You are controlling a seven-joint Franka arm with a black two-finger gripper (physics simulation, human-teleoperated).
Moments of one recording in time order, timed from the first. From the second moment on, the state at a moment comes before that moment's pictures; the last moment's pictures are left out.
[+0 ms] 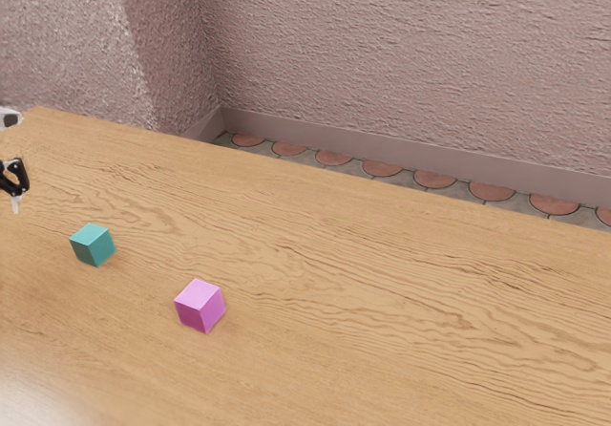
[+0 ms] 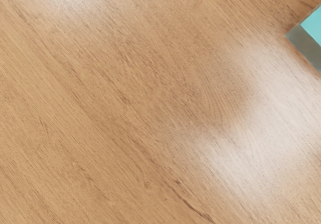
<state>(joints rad) 0.37 0.10 0.31 -1.92 0.15 1.92 -0.22</state>
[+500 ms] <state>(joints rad) 0.25 0.36 0.28 -1.88 -0.09 2.34 0.08</state>
